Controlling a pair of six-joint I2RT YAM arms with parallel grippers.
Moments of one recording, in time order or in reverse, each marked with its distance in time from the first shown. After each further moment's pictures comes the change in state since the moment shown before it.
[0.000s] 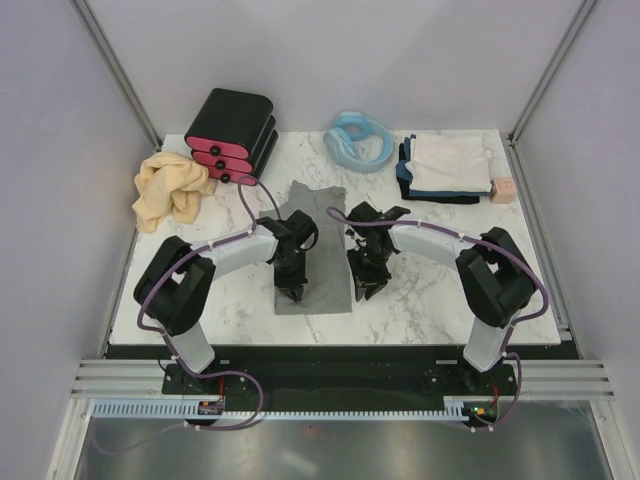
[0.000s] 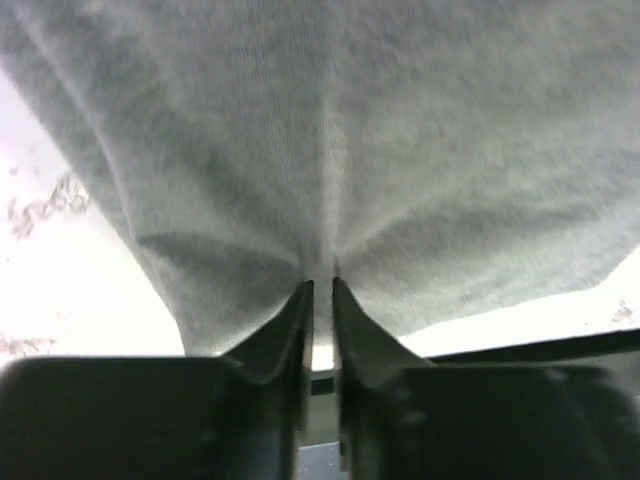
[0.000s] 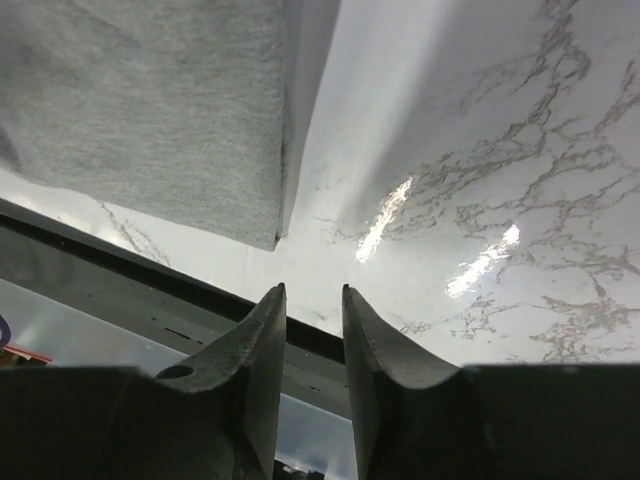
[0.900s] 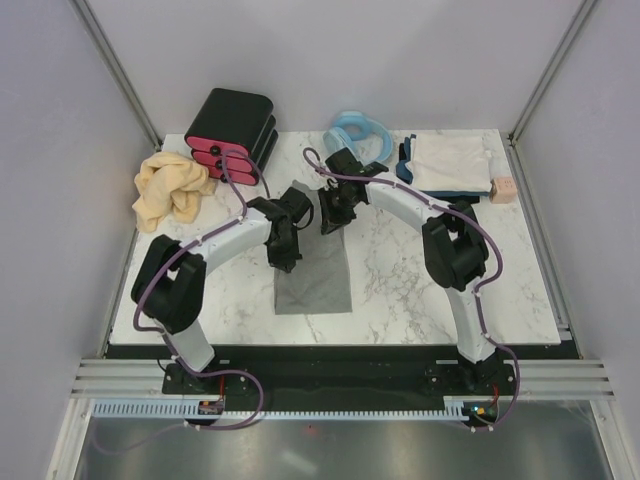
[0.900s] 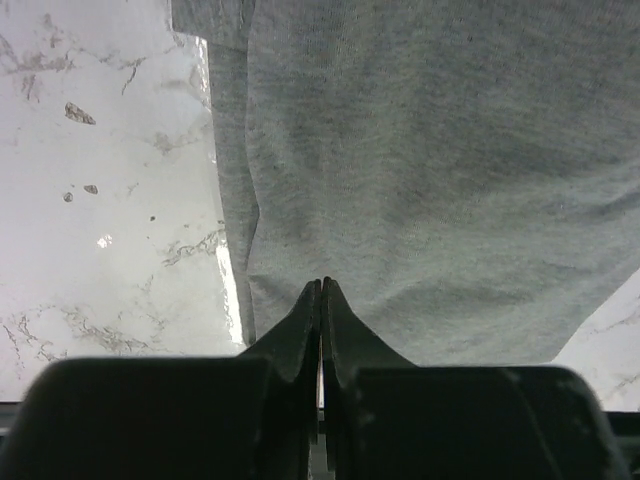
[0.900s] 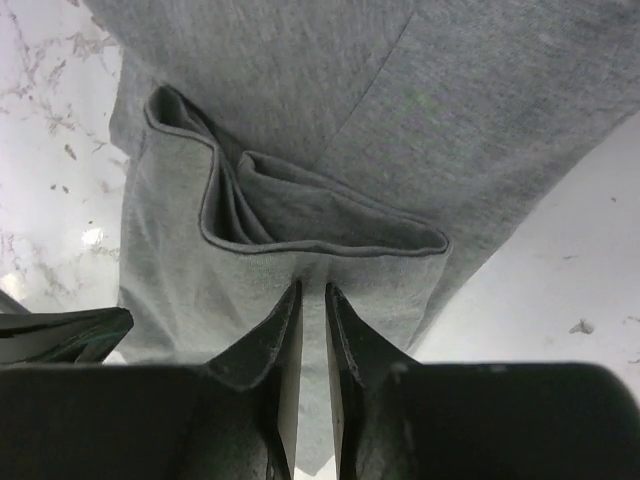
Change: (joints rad) left arm 0.063 -0.026 0.149 -0.083 -0.195 -0.017; right arm -0.073 0.367 0.617 0.122 -0.004 -0.130
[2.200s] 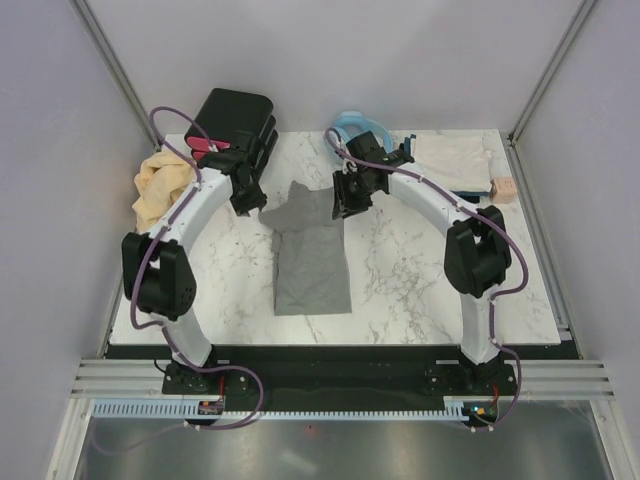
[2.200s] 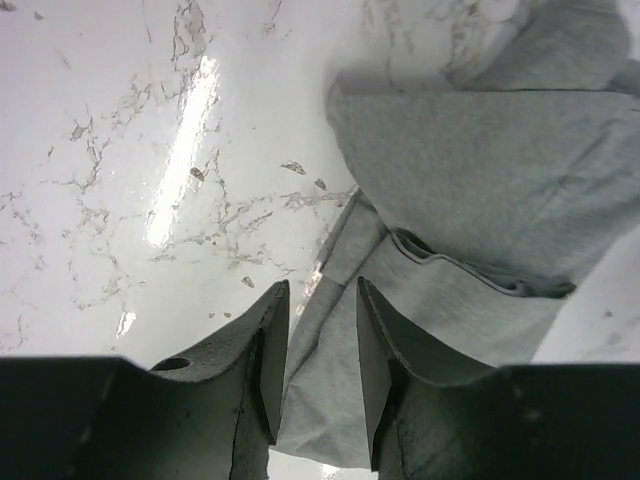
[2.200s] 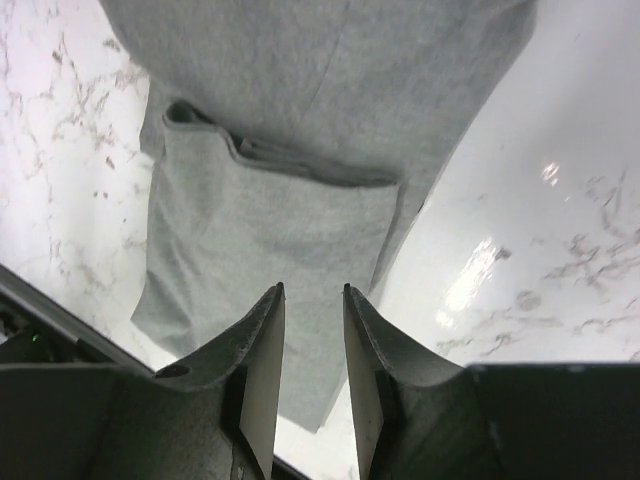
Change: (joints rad) left arm 0.291 0.025 0.358 -0.081 -0.128 -0.017; right arm -0.075 -0.100 0.024 -0.058 0.029 0.017
